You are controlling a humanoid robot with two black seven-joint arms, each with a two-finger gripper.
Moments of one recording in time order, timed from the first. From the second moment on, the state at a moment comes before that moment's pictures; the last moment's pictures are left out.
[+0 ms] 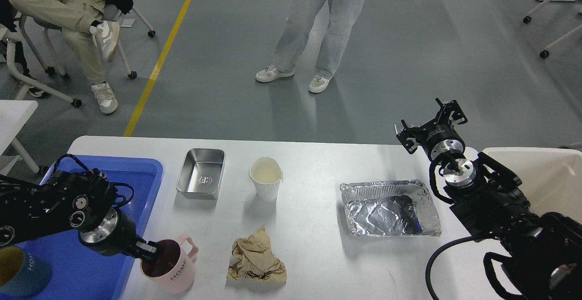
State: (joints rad) left arm -1.14 0.68 0.40 -1.29 1.08 -0.64 0.08; right arm 0.84 -0.06 0.76 0.23 0.41 0.26 0.14
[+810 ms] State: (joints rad) left arm -1.30 0.84 0.40 -1.35 1.08 -0.79 0.06; right arm 0.84 -0.06 0.76 0.23 0.41 0.26 0.14
